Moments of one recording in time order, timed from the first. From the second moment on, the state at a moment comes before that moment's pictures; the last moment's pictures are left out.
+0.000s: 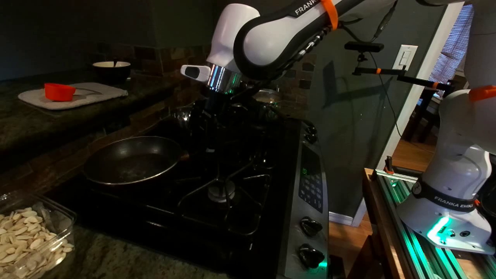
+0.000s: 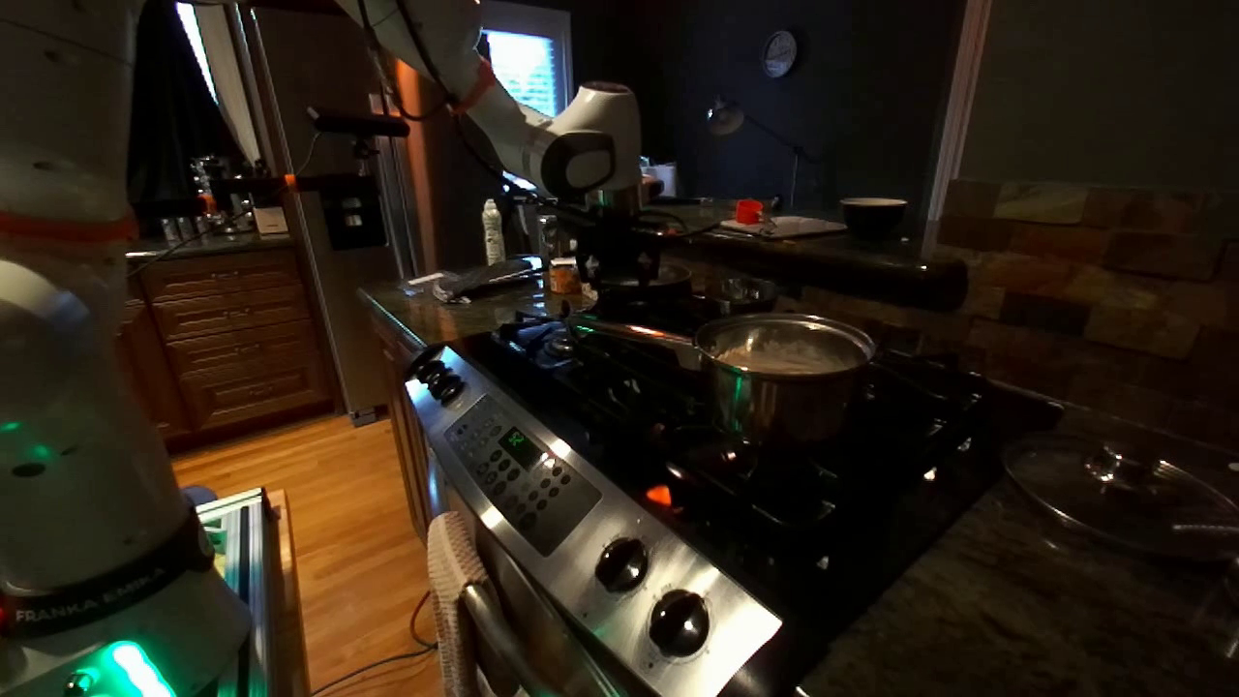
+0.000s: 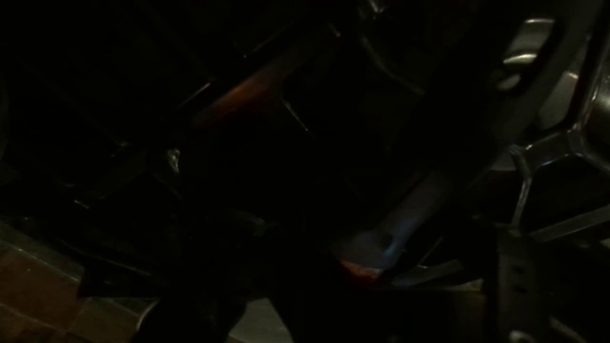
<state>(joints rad) 0.04 0.29 0.21 -1.96 0.21 2.53 -0.94</state>
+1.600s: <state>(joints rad) 0.00 0.26 0.25 -1.95 0.39 2.53 -0.96</state>
